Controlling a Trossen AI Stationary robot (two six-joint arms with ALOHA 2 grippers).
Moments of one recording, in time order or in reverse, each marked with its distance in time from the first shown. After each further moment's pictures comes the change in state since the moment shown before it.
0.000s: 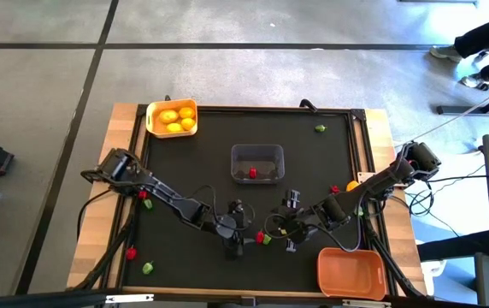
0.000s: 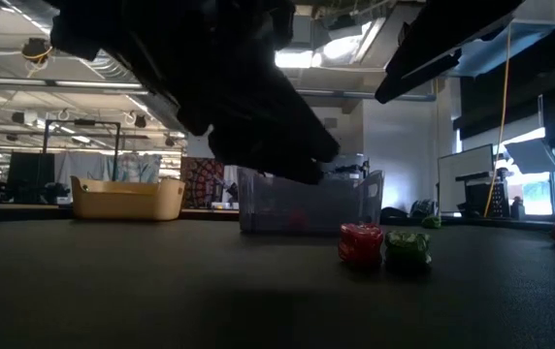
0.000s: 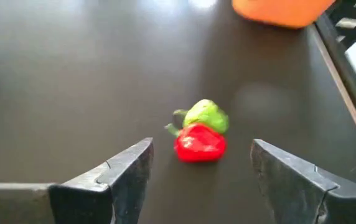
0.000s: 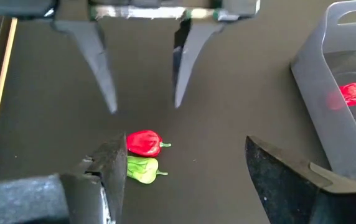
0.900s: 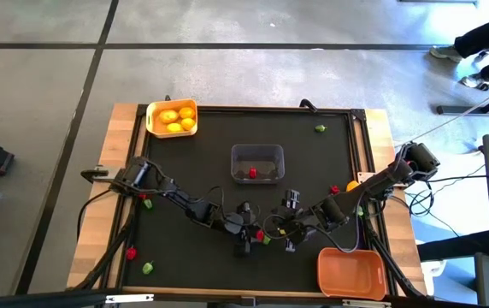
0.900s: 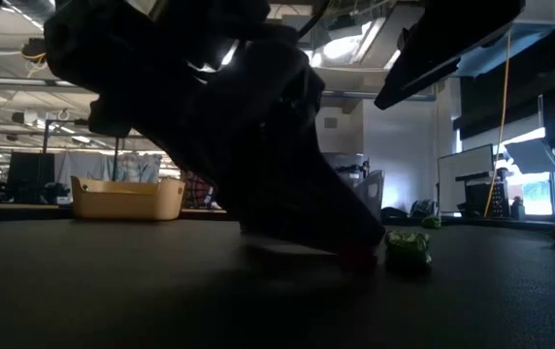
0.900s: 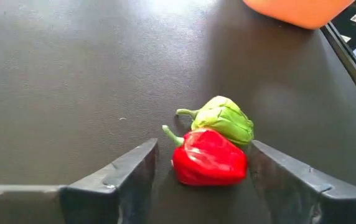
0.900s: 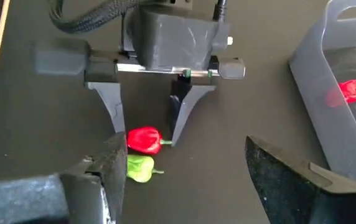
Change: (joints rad) left arm 0.055 0.211 0.003 0.274 0.116 -0.050; right arm 0.000 0.013 0.000 -0.004 0.008 -0.002
